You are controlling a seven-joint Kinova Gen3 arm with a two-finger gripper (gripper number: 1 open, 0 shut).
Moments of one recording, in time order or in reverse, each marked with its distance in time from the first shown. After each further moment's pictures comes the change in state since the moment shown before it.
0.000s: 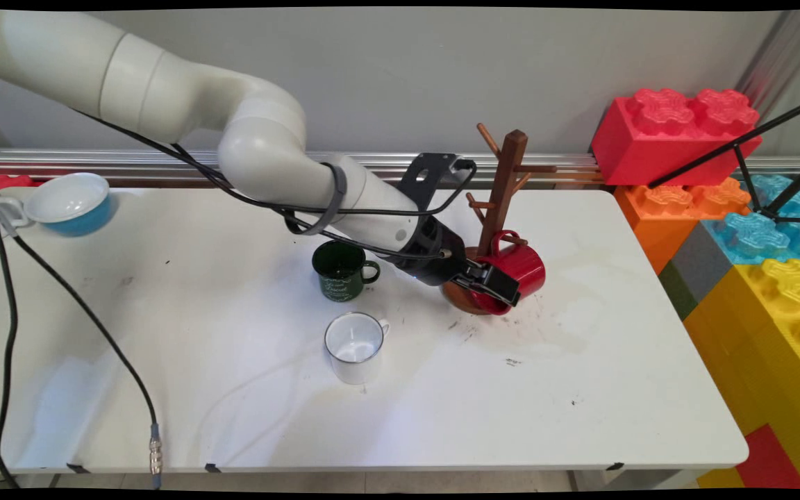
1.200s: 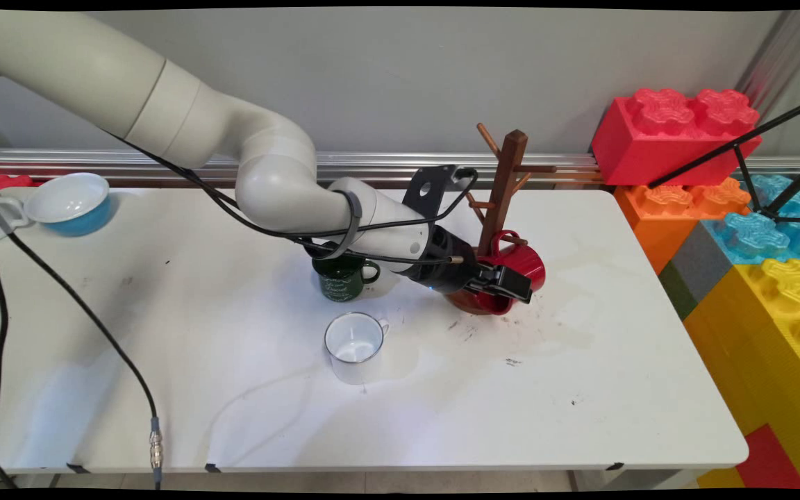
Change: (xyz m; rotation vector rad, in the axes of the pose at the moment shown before) arm -0.012 -0.001 0.024 -0.014 0.072 -0.119
